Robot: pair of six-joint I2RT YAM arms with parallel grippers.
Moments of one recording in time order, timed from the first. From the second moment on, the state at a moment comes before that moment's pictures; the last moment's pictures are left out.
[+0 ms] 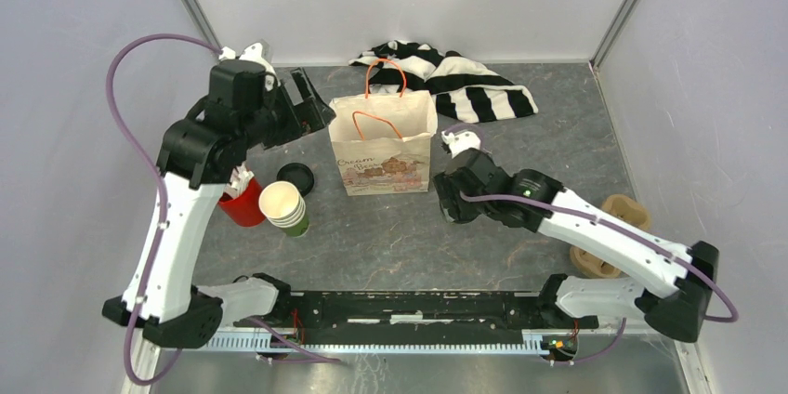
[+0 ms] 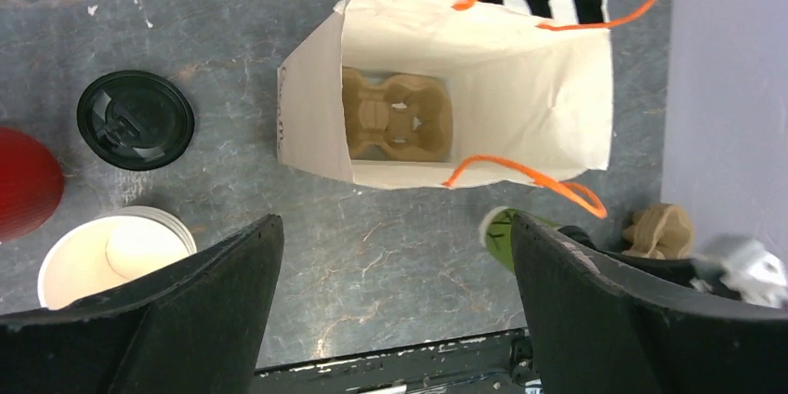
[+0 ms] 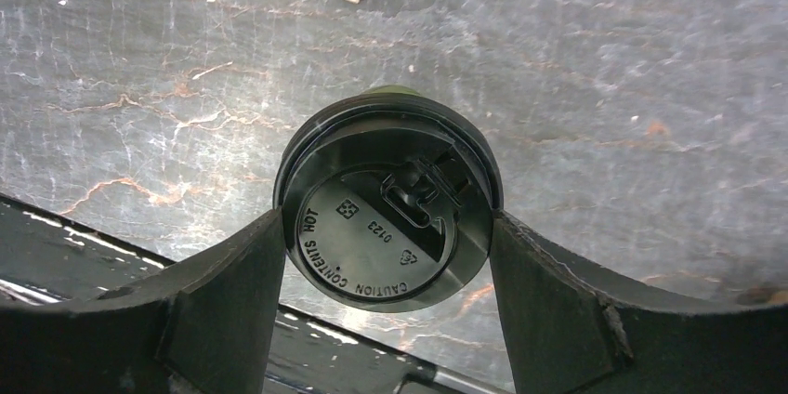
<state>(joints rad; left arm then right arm) -0.40 1.20 1.76 -1.14 -0.08 -0.62 0.95 1.17 1.12 -0.87 0.38 0.41</state>
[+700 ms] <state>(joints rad) -0.39 1.58 1.82 -1.19 -0.18 -0.58 0.95 0.87 1.16 -0.88 0.36 0.12</state>
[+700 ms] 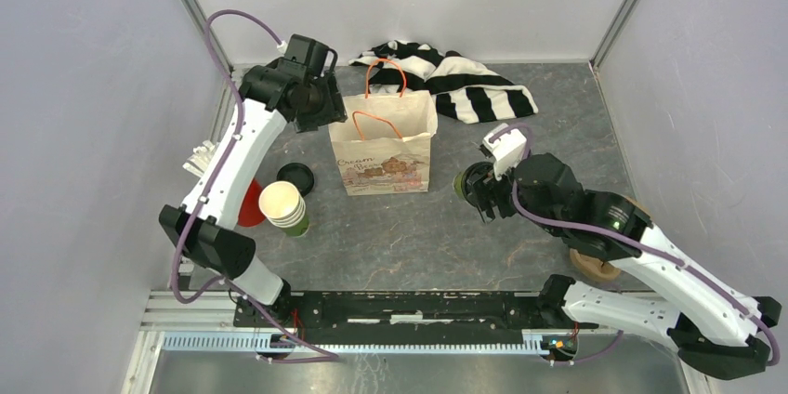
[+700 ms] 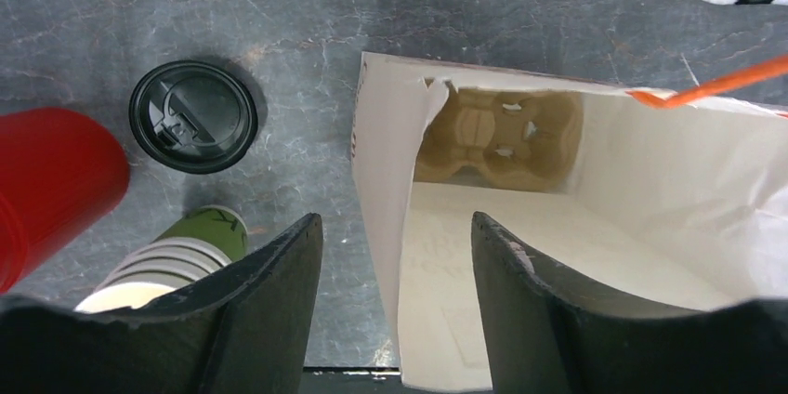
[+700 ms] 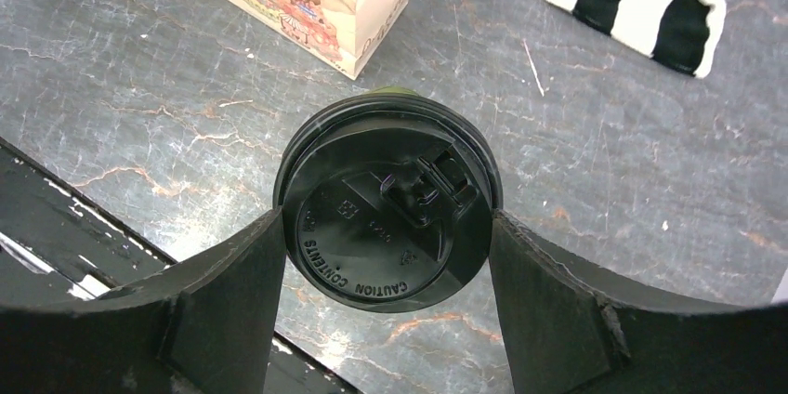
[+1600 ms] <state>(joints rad) -0.40 1.29 1.31 -0.66 -0.16 -0.43 0.95 0.94 1.42 -0.89 0.32 -0.23</state>
